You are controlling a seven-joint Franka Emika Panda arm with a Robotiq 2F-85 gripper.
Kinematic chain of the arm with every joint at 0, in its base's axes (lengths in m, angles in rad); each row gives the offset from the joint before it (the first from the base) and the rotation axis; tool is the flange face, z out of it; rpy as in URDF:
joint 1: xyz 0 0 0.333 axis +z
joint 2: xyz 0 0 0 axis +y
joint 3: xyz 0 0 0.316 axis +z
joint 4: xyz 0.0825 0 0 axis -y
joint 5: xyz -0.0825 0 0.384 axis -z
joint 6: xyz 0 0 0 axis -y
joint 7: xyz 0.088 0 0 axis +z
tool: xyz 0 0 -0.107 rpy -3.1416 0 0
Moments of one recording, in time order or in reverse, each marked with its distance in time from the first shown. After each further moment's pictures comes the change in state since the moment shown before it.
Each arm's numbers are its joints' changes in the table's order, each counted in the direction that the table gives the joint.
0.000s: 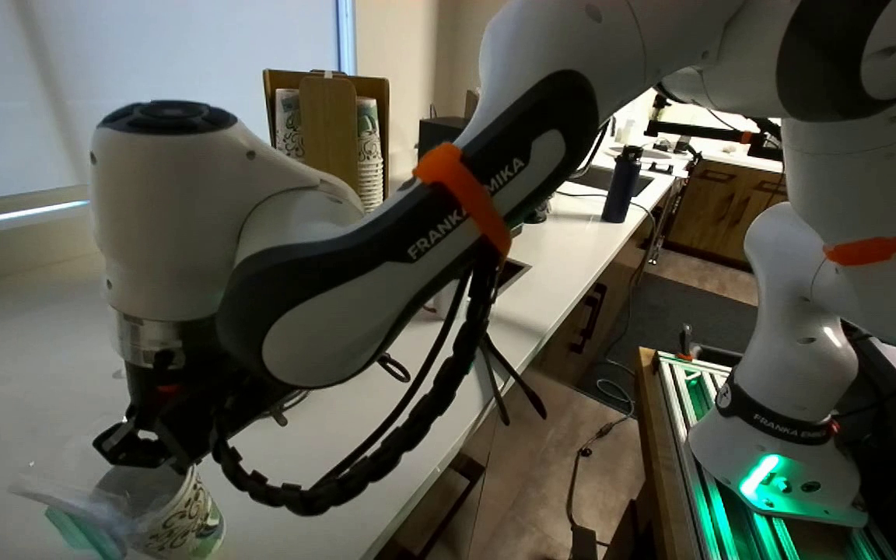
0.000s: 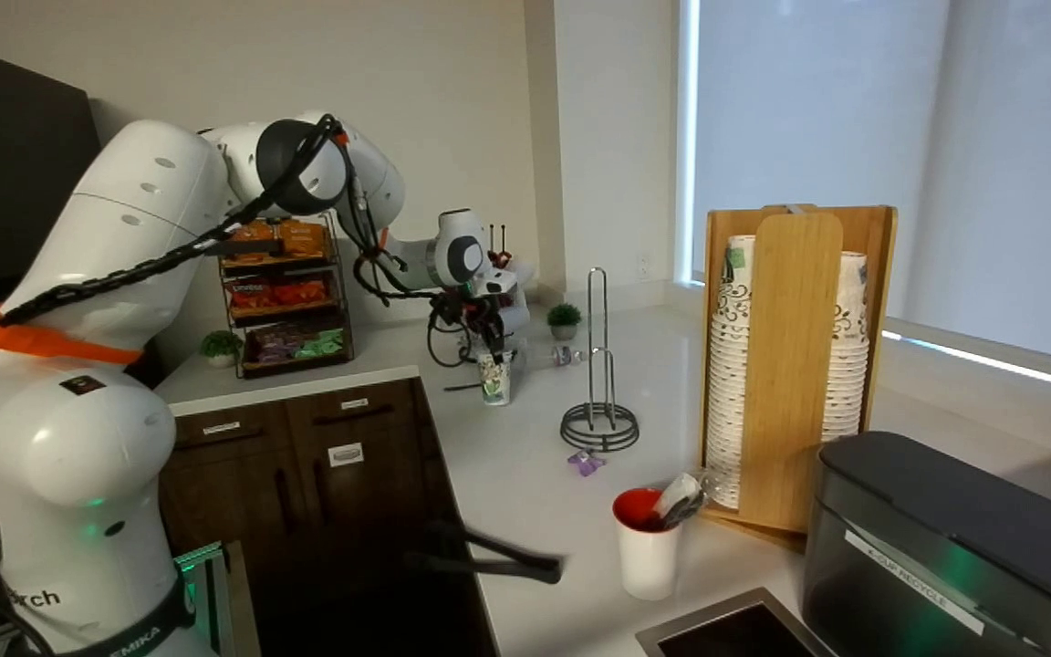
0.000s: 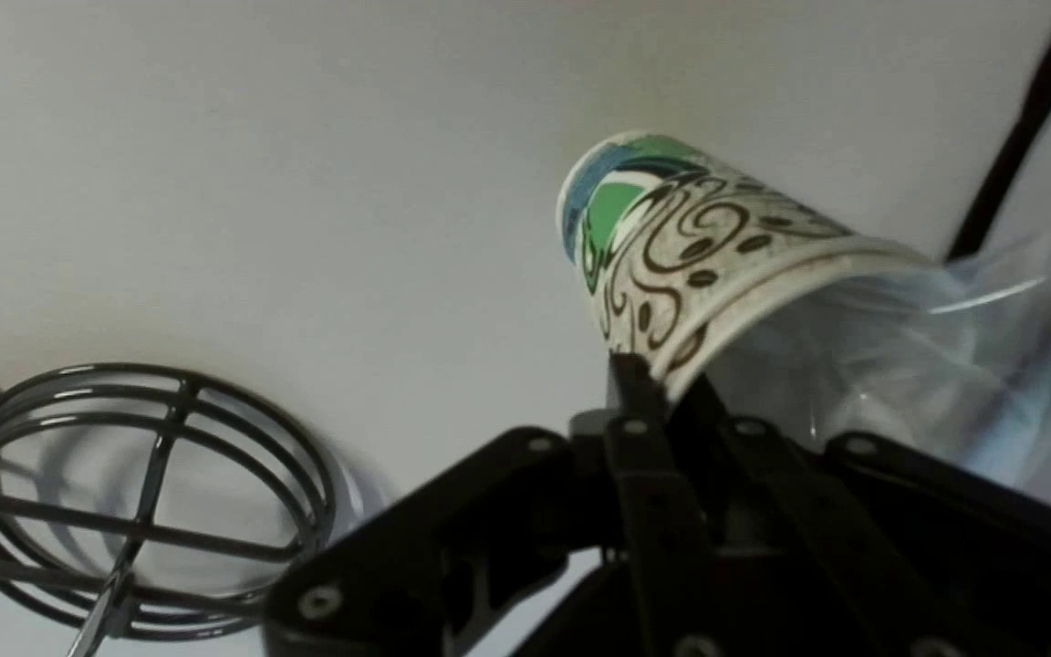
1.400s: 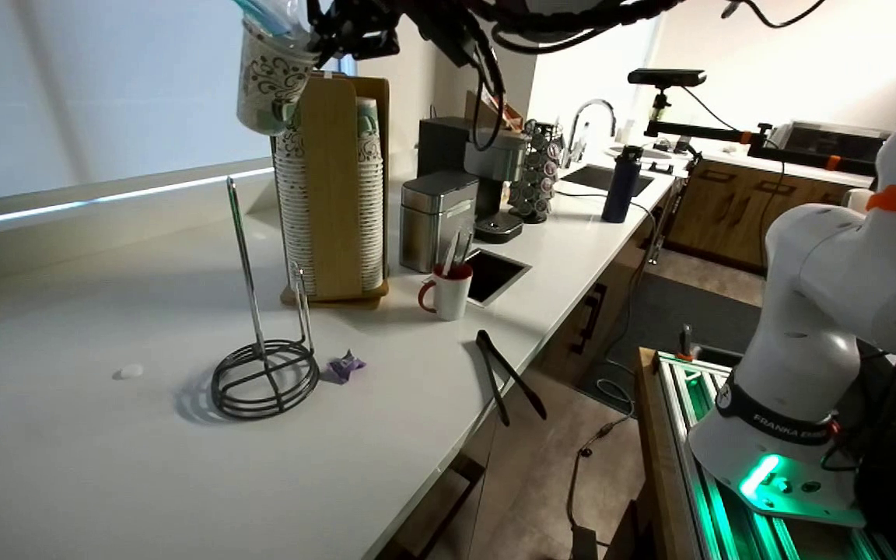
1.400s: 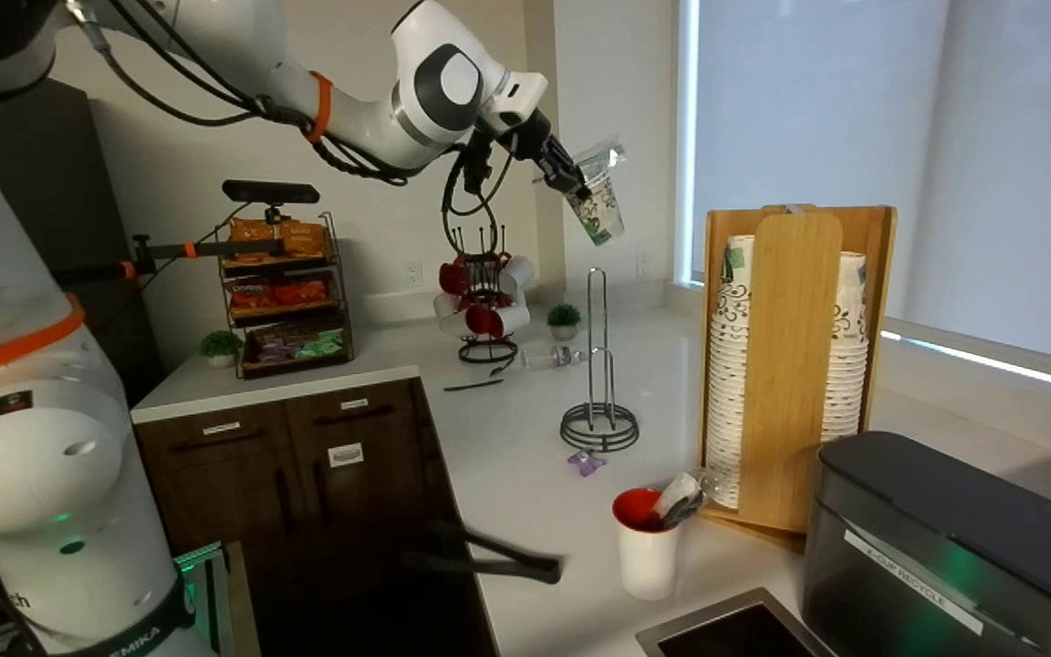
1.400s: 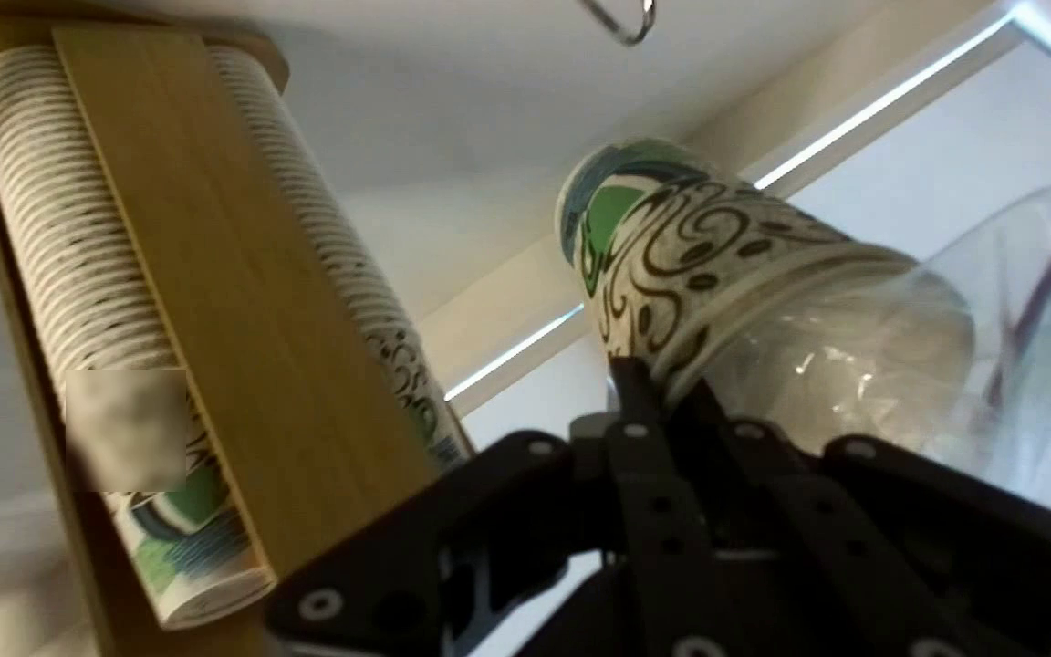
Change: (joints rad) arm -0.387 -0.798 -0.036 -0.482 0.204 0.330 -0.328
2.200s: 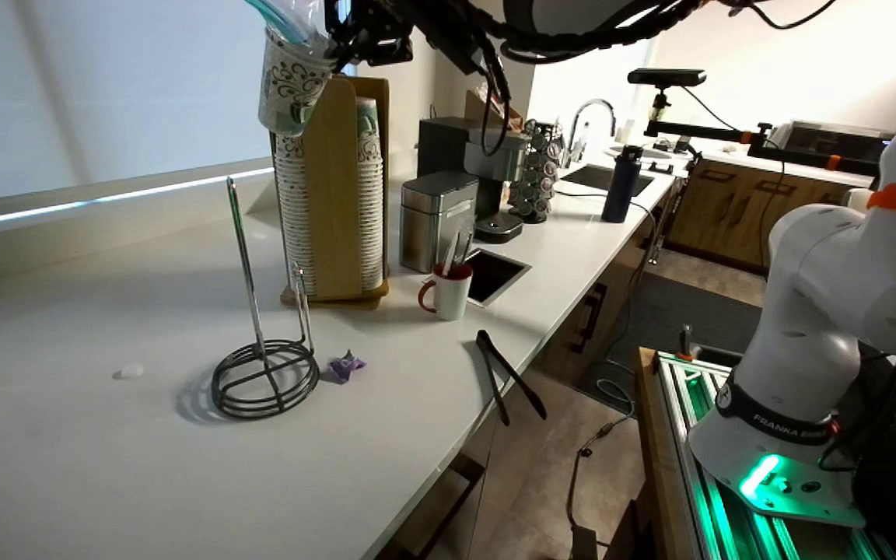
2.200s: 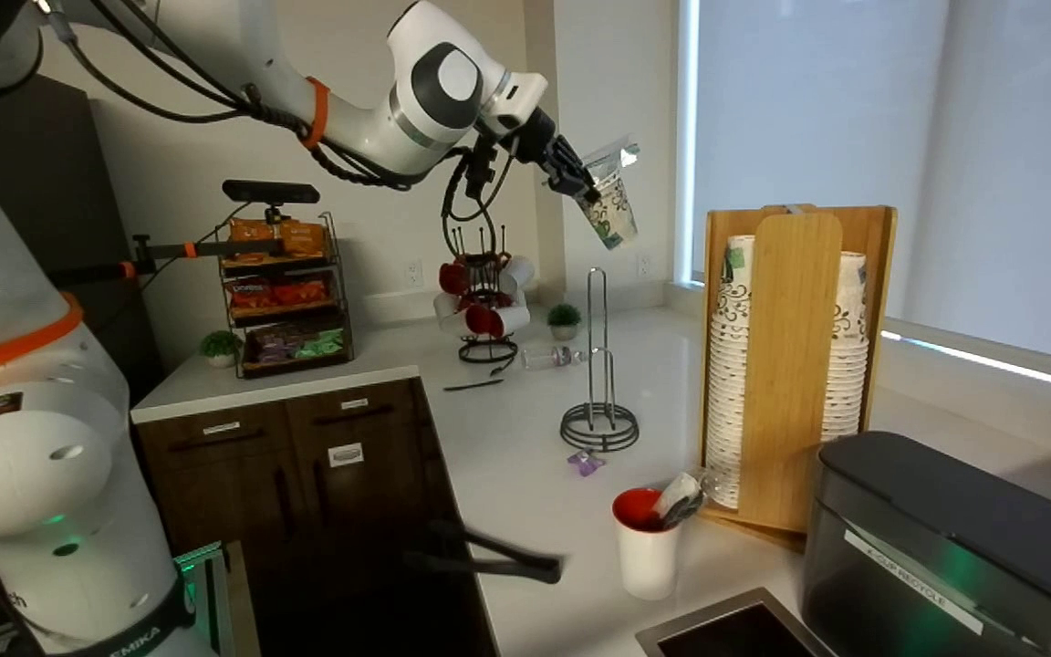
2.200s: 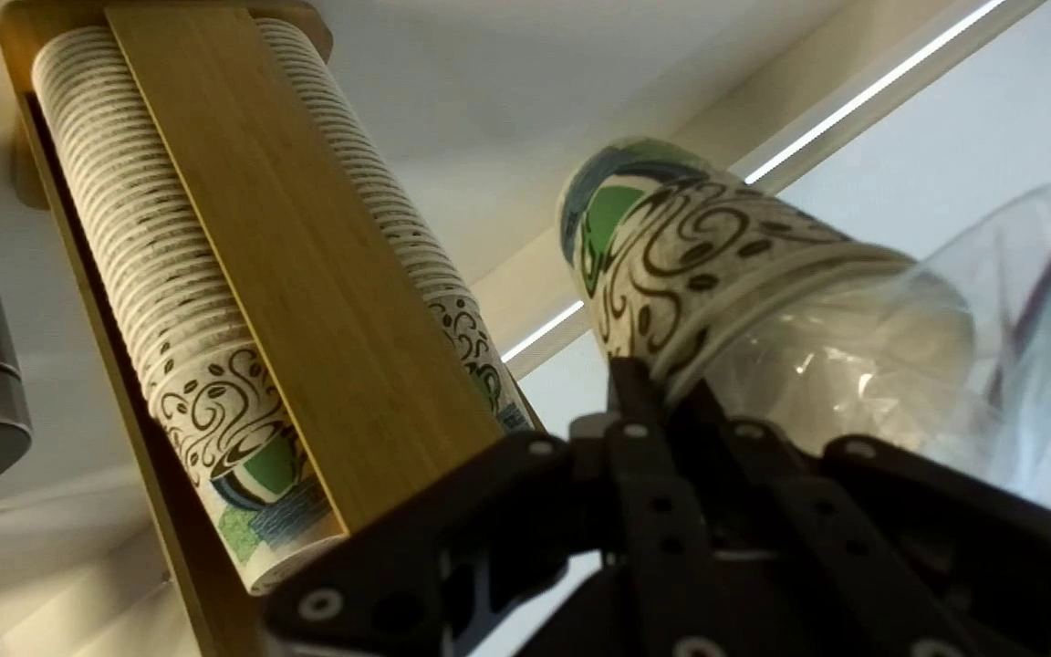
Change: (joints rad) arm -0.057 -0.030 0.013 -0.041 0.087 0.010 -0.111
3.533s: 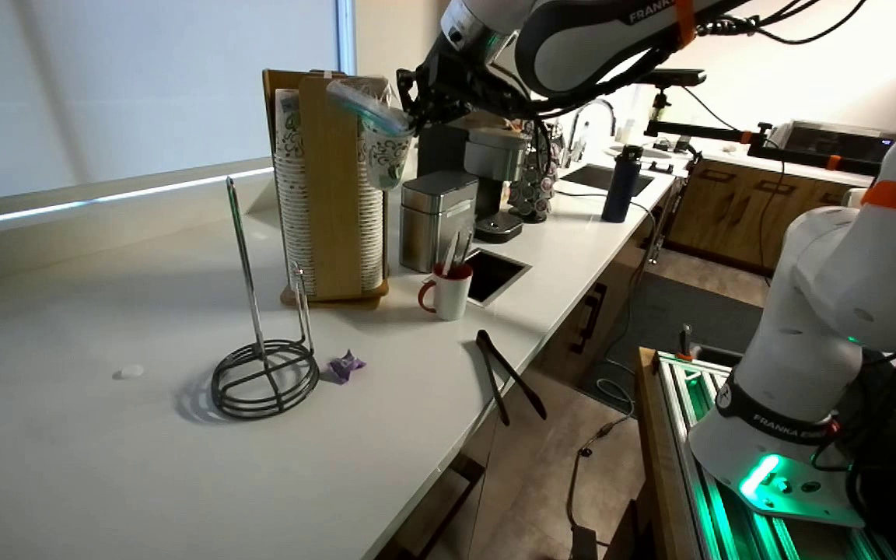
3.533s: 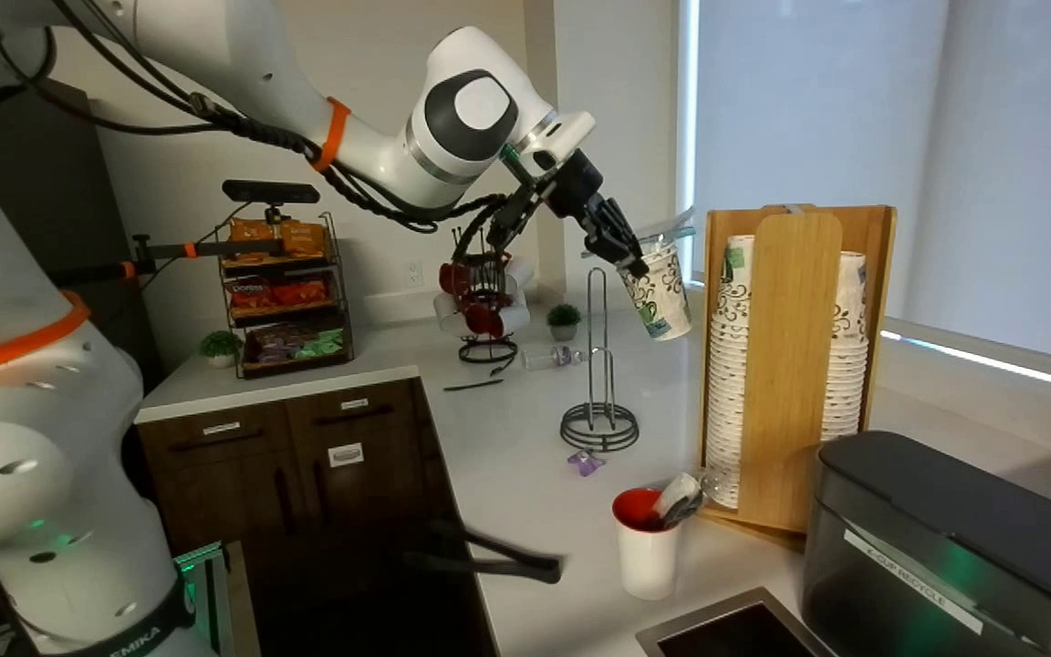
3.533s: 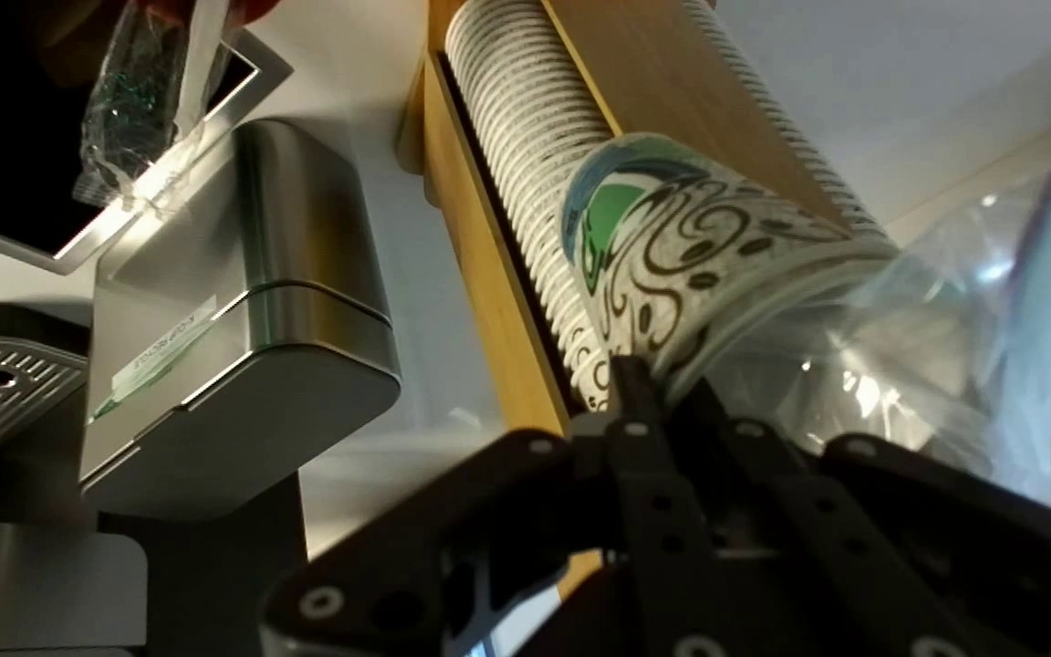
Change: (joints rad) arm -0.195 -0.012 -0.019 -0.123 0.031 -0.115 0.114
